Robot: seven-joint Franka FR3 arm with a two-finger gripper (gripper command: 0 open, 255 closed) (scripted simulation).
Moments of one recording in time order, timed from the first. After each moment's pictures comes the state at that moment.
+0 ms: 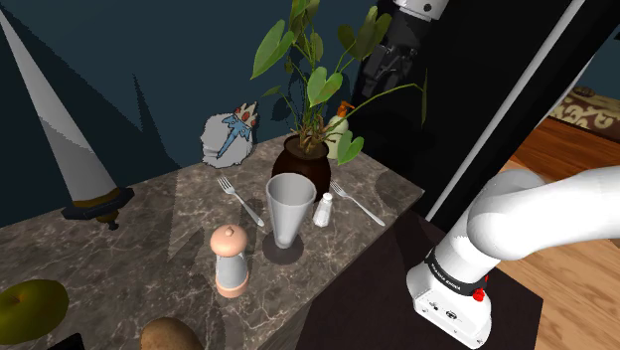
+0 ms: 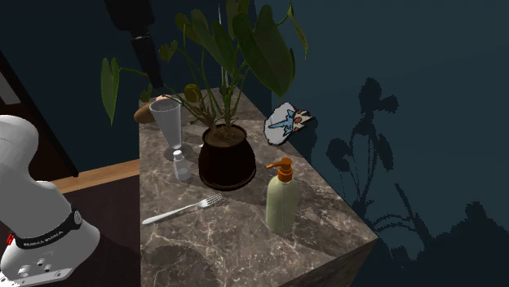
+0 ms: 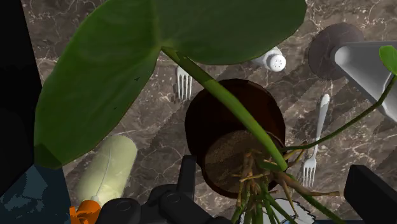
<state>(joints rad) 0.02 -0.76 0.01 -2.35 0.06 1.70 0.06</state>
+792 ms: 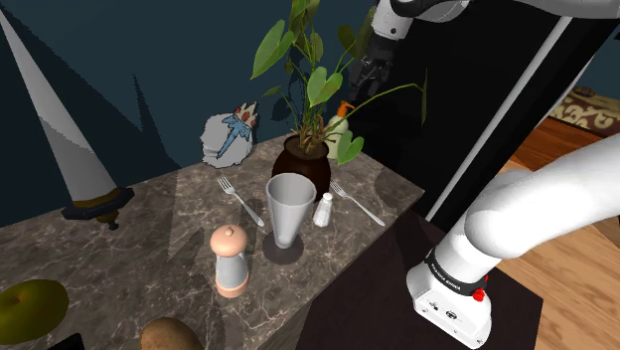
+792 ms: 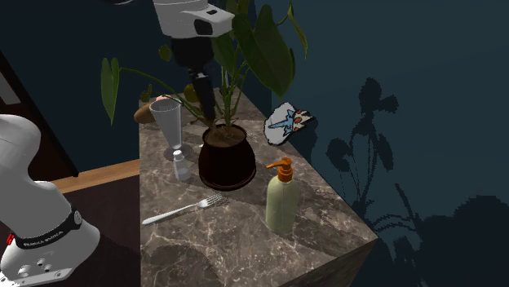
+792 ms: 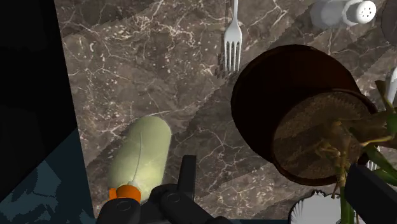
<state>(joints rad) -0.03 -0.46 -0.11 -2.27 0.00 1.89 -0.10</state>
